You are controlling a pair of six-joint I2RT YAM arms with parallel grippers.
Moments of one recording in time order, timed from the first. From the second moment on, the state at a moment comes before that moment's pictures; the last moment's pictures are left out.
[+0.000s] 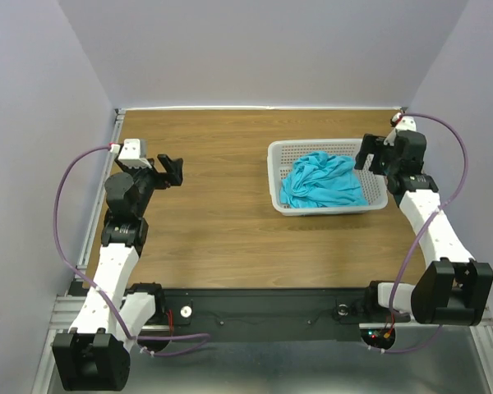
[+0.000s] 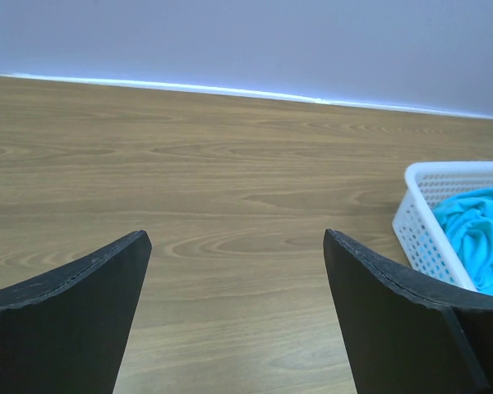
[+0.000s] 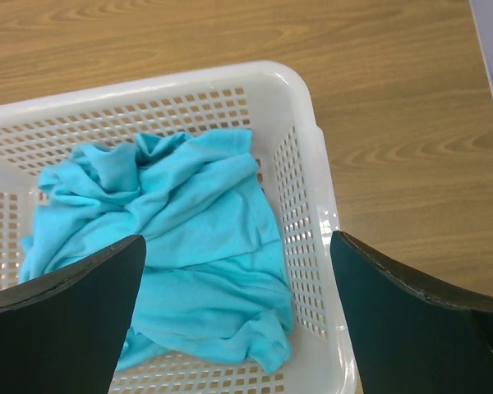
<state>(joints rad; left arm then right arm) -0.03 0.83 0.61 0.18 0.16 -0.23 -0.06 1.24 0.98 -0.22 0.02 0.12</state>
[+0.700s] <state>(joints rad) -0.46 1.22 0.97 0.12 0.35 -0.27 -0.21 1.17 0.86 -0.30 -0.61 -0.24</state>
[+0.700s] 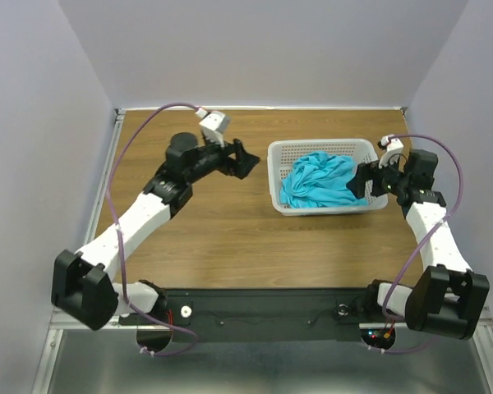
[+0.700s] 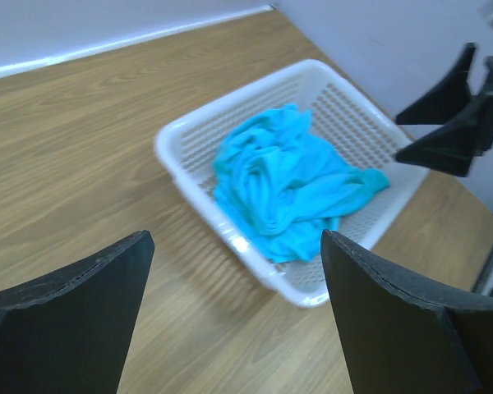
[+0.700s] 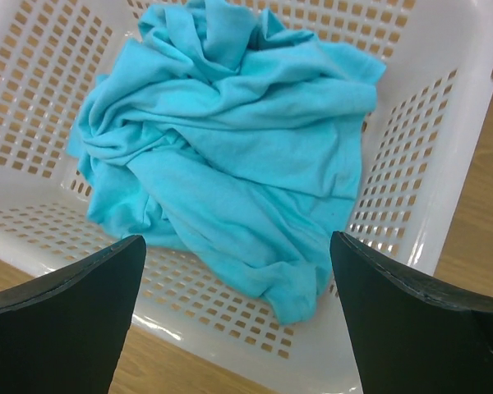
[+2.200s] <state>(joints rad) -0.91 2.42 2.18 -0.44 -0.22 -0.09 -0.48 1.08 0.77 -0.21 -0.82 -0.08</state>
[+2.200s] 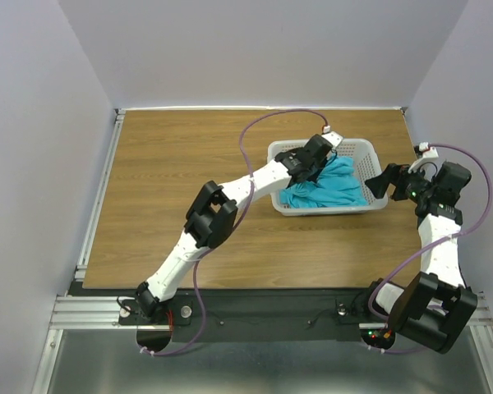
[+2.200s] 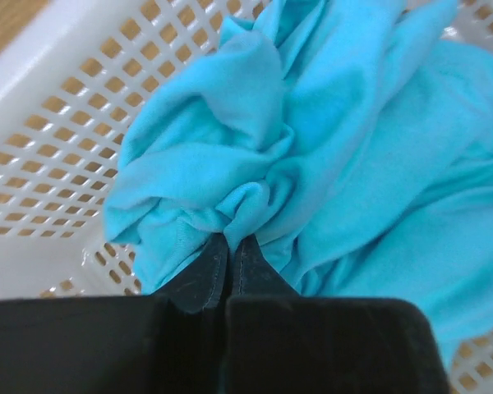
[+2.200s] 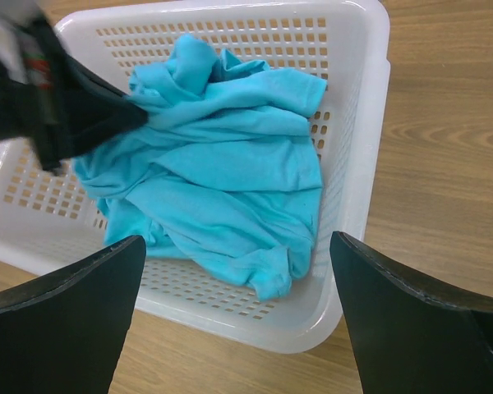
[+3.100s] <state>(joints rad) -0.78 1.55 2.09 -0.28 -0.39 0.05 -0.49 1.08 0.77 -0.21 -0.82 -0.08</state>
